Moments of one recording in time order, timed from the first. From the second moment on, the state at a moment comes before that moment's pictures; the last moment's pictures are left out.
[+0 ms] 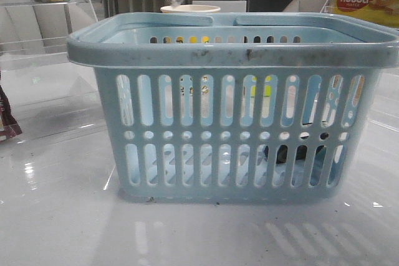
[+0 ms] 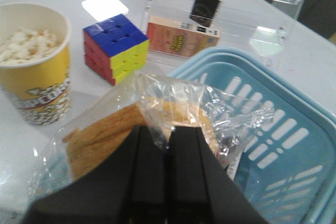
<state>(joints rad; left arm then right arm) -0.39 1.59 -1.63 -0.69 0.88 0.68 0.46 0.74 -0.80 0.15 0.68 -0.14</state>
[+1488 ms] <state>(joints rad) -0.75 1.24 -1.26 0.11 0.85 0.03 0.46 0.74 -0.80 0.15 0.69 -0.14</state>
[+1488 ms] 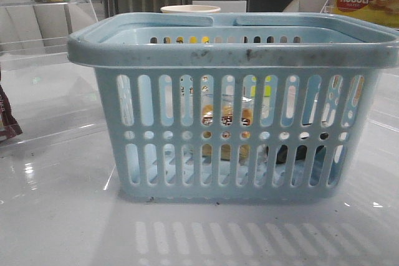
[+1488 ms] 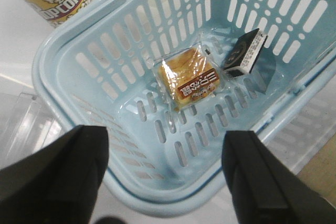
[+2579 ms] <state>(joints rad) -0.75 0.64 -0.71 0.13 0.67 -0.08 0.46 0.74 -0.80 0.04 0.82 -0.12</state>
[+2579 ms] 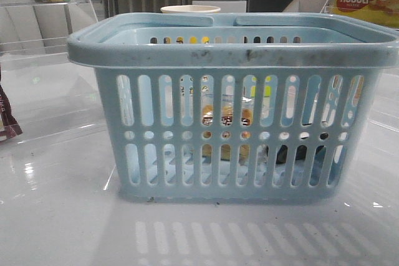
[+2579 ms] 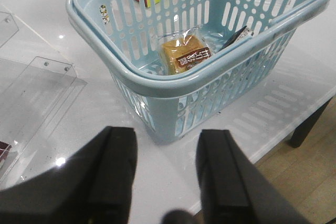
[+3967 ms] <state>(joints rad) -0.18 0.19 -0.33 -0.07 0.36 0.03 0.46 0.74 -0.80 0.04 0.82 -0.12</state>
